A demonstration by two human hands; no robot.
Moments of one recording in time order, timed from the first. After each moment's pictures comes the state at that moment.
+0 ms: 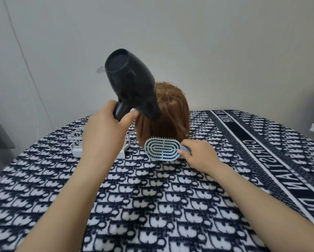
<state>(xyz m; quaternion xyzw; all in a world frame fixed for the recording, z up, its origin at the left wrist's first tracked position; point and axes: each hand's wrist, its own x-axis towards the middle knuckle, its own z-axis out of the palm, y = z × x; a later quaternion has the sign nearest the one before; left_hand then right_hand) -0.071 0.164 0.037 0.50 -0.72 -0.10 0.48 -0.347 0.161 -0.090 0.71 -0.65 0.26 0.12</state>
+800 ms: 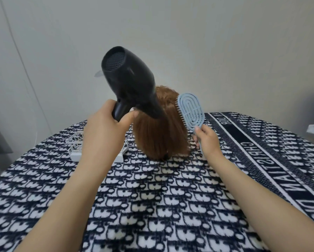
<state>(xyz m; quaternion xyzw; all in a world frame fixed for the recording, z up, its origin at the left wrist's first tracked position) -0.076 0.166 0.043 0.47 -0.71 -0.12 0.51 -0.355 0.149 -0.064 0.45 -0.58 0.65 -0.19</state>
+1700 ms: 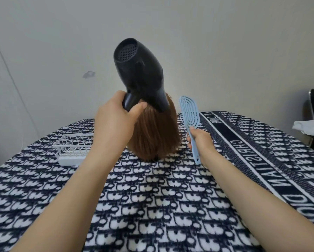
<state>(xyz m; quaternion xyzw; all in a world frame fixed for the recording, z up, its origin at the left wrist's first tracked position) -0.122 0.153 0.055 0.44 -0.74 -0.11 0.51 -0.366 0.152 -0.055 0.30 -0.61 0.66 -0.33</state>
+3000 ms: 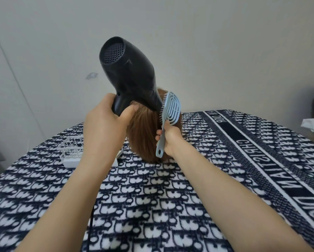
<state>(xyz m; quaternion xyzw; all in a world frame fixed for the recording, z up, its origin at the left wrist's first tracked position) -0.103 0.155 0.054 0.45 -0.71 -0.12 0.53 -0.281 0.093 -0.024 0.20 -0.48 0.67 -0.53</state>
